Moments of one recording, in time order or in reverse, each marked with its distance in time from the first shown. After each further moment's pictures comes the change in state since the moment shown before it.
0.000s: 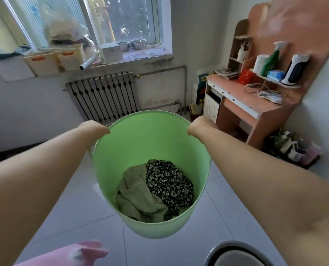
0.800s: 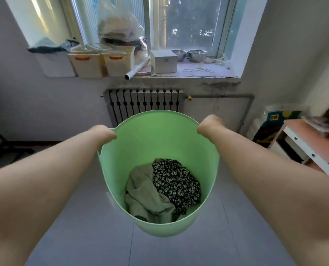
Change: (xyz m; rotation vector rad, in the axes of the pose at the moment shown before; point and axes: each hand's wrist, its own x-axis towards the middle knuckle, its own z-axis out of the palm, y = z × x) left_hand 0.458 0.010 -0.096 0.080 -0.003 -0.188; right_hand 0.370 -0.414 0.103 -0.139 -0.038 -0.272
